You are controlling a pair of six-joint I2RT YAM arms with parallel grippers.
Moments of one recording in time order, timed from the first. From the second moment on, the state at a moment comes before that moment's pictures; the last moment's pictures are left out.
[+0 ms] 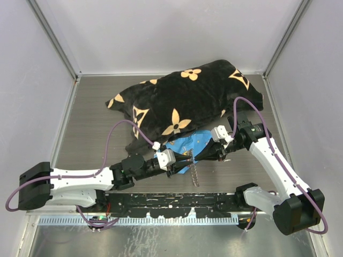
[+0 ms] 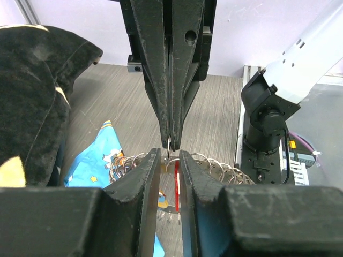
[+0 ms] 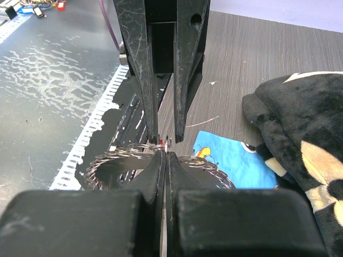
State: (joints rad) left arm -1.28 1.12 0.52 0.71 0.02 0.06; right arm 0.27 1.07 0.93 -1.14 -1.44 -1.35
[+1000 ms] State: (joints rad) left arm -1.25 1.14 0.54 0.69 0.05 0.03; right arm 0.27 1.07 0.93 -1.14 -1.44 -1.35
